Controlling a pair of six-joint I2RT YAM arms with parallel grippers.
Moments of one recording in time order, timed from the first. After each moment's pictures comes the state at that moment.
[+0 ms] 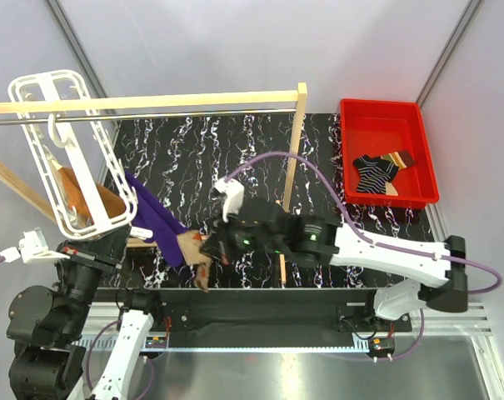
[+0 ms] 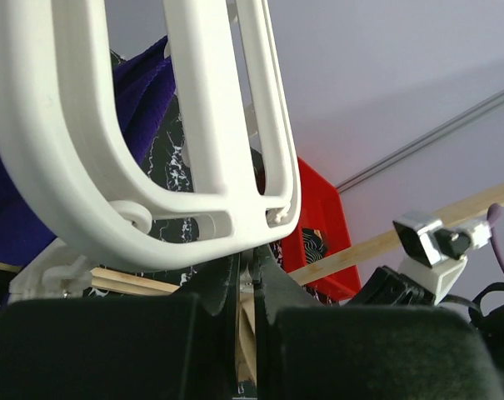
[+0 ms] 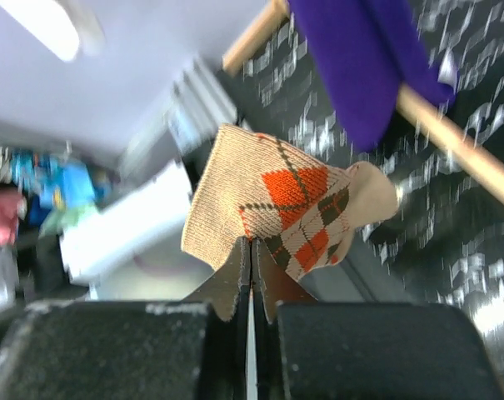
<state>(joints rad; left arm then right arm) -0.10 0.26 1.25 -1.00 0.03 -0.81 1.31 1.39 1.37 -0.38 0.02 0.63</state>
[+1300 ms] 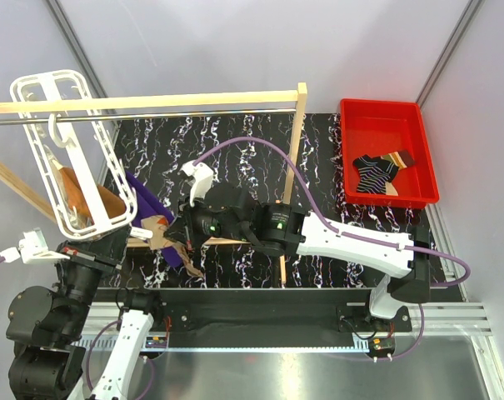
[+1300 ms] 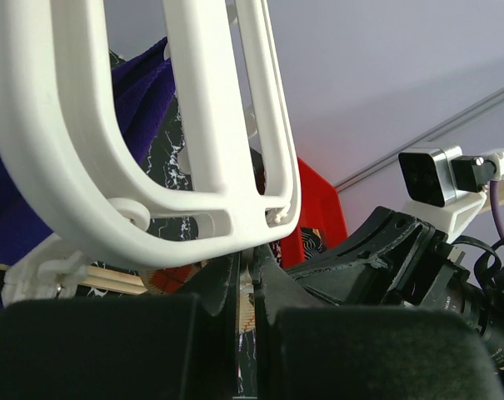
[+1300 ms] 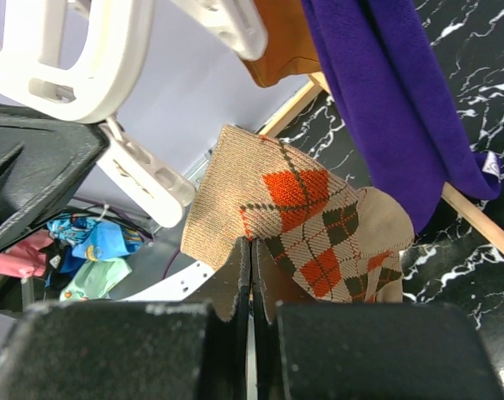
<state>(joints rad) -0.10 0.26 1.26 -1.00 0.03 -0.81 1.32 1.66 1.71 -0.33 0.07 0.63</state>
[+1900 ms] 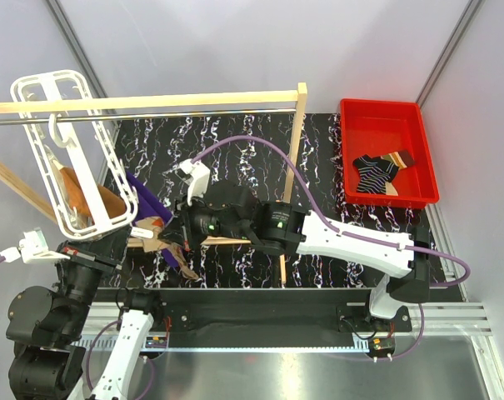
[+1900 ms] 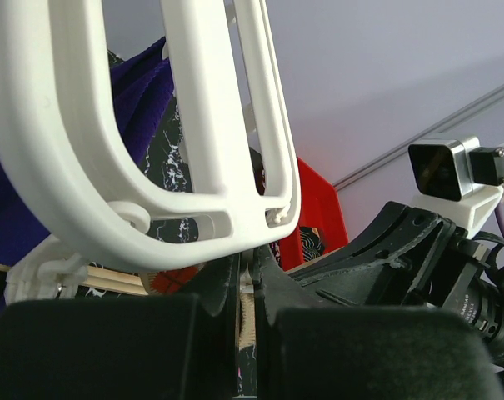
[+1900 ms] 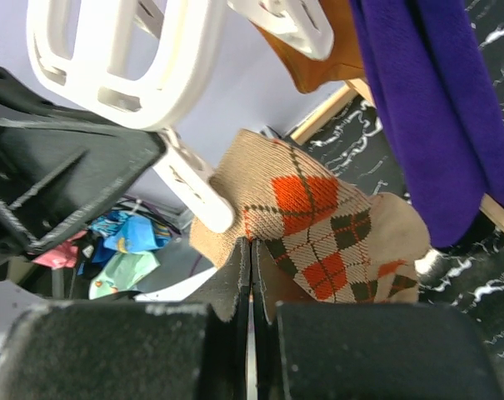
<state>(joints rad) -0.10 0.26 1.26 -1.00 0.04 -0.81 1.33 1.66 1.73 -0.31 0.01 0.65</state>
